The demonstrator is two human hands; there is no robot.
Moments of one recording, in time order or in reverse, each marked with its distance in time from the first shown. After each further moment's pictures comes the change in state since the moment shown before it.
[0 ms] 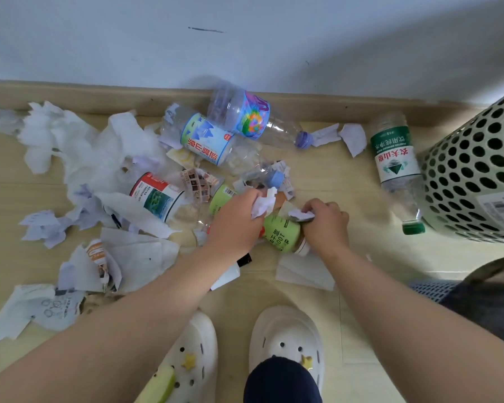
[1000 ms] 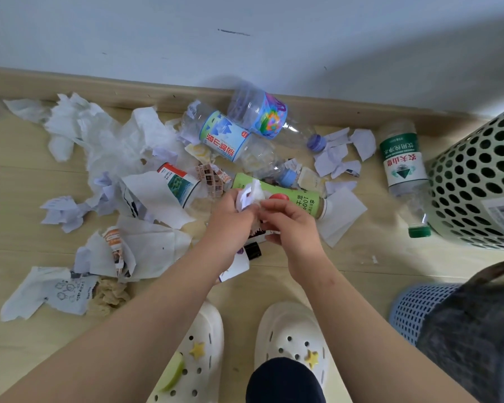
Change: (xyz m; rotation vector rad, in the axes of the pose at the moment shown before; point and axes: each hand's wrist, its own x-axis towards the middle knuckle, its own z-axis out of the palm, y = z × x) left_hand -0.027 -0.004 -0.020 -0.662 0.114 -0.369; right_hand -0.070 -0.070 0.001 1.068 -0.275 0.069
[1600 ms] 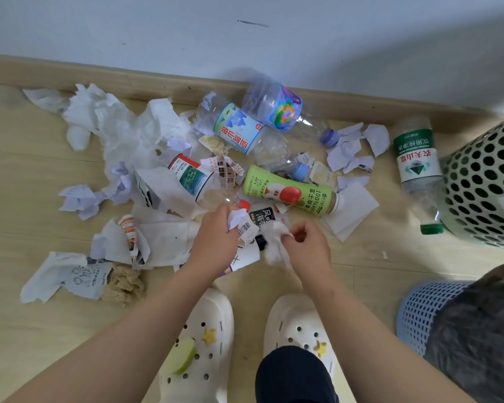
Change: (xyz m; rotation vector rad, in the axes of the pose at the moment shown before) left_hand -0.014 -0.040 -0.034 0.414 0.046 0.084; right_hand -0.005 0.040 -0.011 -0.457 0.199 0.039
